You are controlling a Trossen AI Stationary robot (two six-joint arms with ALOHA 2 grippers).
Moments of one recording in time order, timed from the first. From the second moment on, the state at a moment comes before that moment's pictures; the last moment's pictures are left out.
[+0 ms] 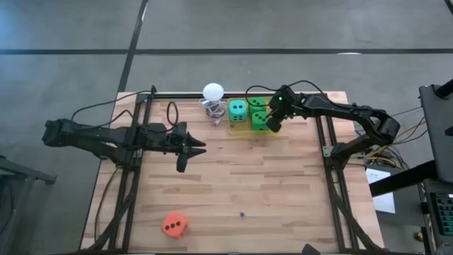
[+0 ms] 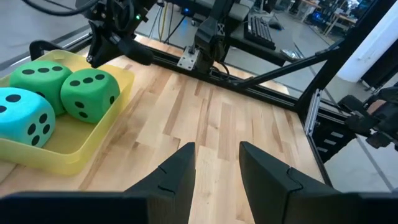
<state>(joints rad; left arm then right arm) -0.06 0.99 0.71 -0.06 -0.06 -0.34 -0.65 1.43 0.86 -0.42 0.07 -0.06</state>
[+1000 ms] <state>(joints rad) -0.05 0.99 0.71 -0.14 -0.09 -0.34 -0.62 1.34 0.95 -0.70 0.00 -0.10</state>
